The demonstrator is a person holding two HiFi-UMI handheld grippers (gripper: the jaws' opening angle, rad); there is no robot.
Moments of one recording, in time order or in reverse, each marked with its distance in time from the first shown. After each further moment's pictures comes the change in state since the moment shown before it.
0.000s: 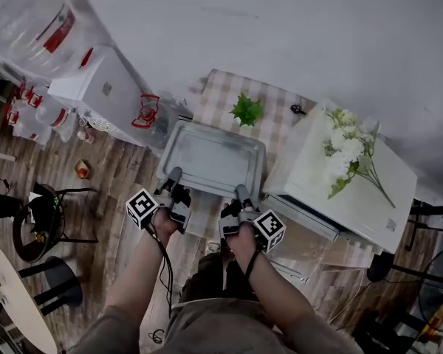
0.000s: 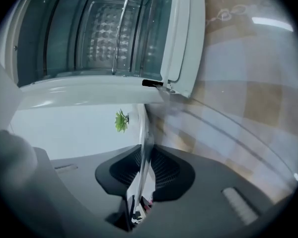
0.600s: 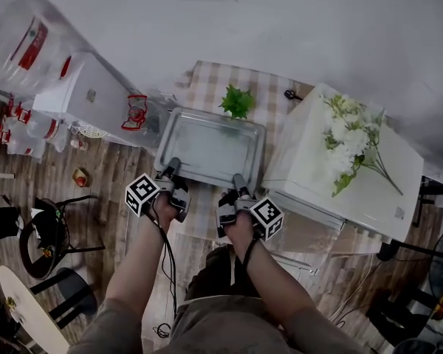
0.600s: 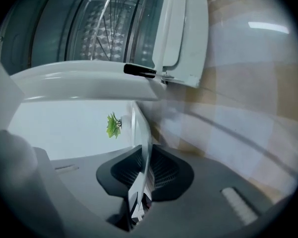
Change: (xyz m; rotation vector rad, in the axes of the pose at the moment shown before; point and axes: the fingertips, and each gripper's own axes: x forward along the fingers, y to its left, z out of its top) left arm 0.052 0.034 0.010 0.093 0.081 0.198; right arm 0.033 -0.012 0.012 0.006 -0.060 -0.029
